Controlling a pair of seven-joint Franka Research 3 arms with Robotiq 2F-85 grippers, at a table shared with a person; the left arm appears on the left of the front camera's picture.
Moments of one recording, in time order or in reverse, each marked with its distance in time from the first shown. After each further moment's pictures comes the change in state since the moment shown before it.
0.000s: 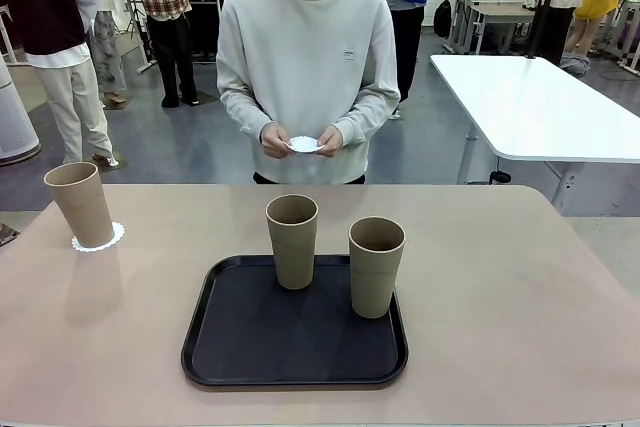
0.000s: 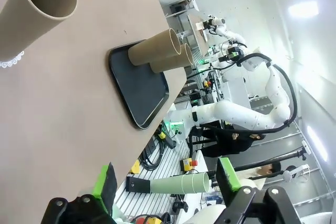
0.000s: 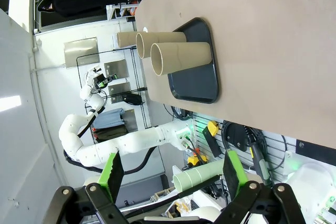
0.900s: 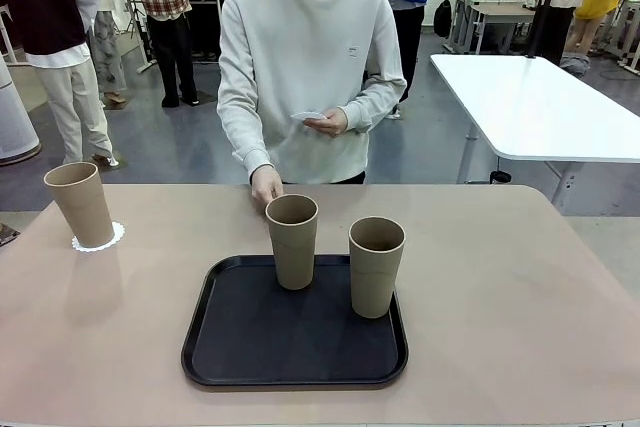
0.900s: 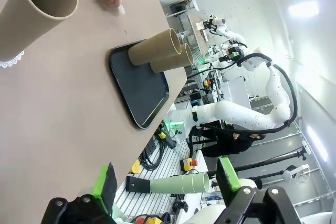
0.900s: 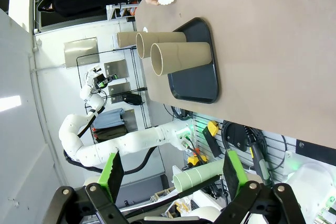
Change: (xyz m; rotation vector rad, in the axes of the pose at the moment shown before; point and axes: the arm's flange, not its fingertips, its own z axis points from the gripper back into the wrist) left arm 0.000 0.000 0.000 0.001 0.000 0.001; right arm 0.000 0.000 0.000 0.000 0.000 0.000
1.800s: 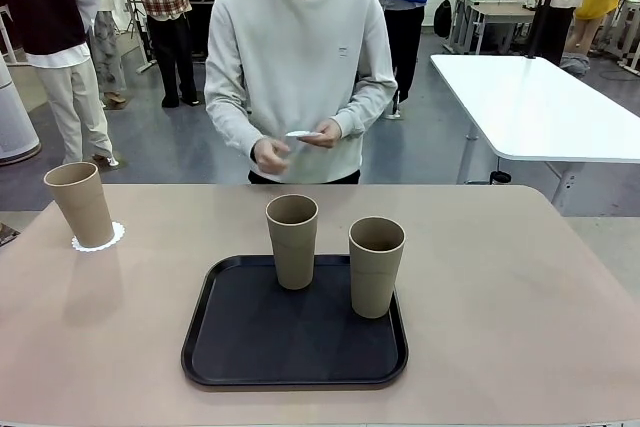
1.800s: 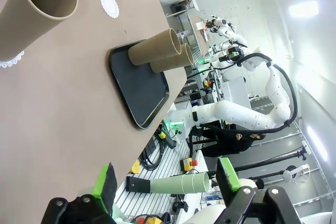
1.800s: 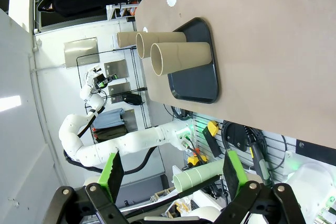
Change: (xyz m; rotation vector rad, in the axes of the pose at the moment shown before) left arm 0.000 0.000 0.000 0.000 0.000 0.000; right arm 0.000 0.000 0.000 0.000 0.000 0.000
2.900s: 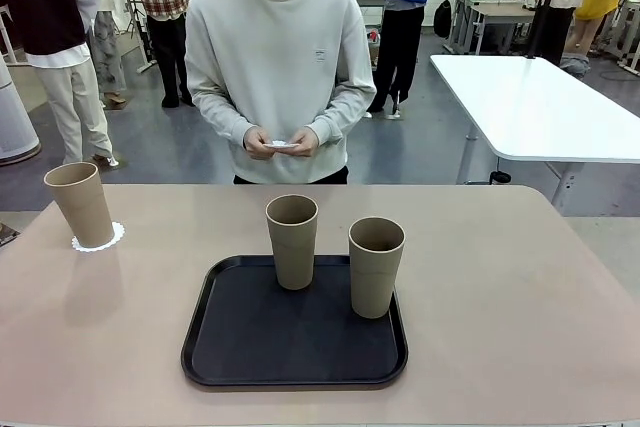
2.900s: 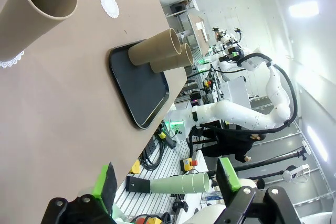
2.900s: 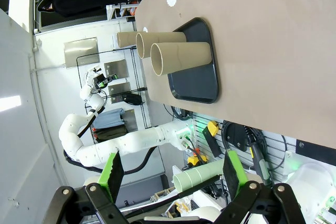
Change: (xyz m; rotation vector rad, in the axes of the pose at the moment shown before) left arm 0.000 0.000 0.000 0.000 0.000 0.000; right arm 0.000 0.000 0.000 0.000 0.000 0.000
